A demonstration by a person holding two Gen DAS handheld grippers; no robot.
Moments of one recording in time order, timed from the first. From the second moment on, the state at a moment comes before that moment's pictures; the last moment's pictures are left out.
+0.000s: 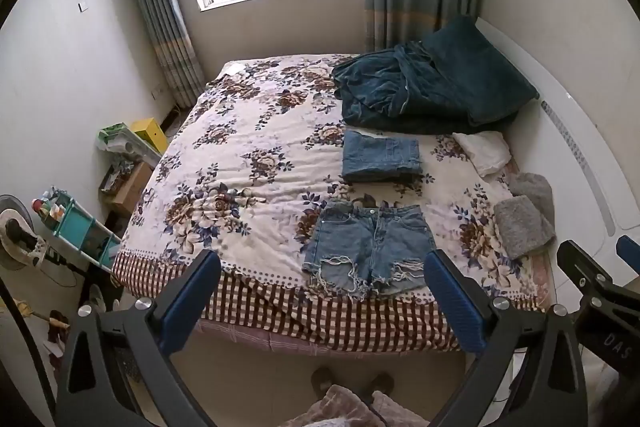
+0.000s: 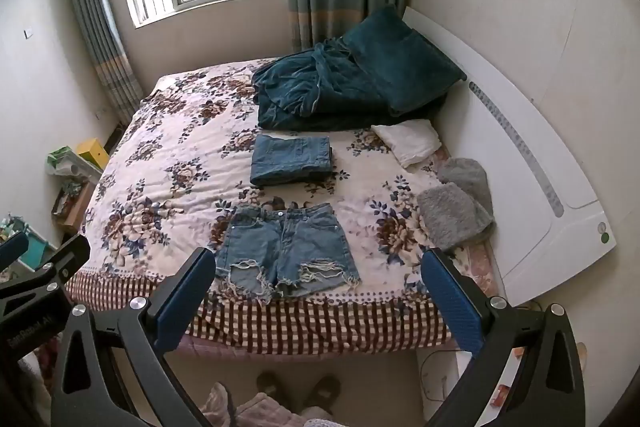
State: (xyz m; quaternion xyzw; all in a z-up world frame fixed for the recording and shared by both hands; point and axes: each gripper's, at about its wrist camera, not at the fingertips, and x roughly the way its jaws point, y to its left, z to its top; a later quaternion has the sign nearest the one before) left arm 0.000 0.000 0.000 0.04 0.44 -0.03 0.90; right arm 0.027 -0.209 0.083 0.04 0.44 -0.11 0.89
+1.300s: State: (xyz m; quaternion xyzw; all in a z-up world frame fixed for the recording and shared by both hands) left arm 0.003 -0.012 0.006 0.05 0.43 -0.02 0.90; right arm 0.028 -0.211 0.084 0.05 0.44 -0.10 0.89
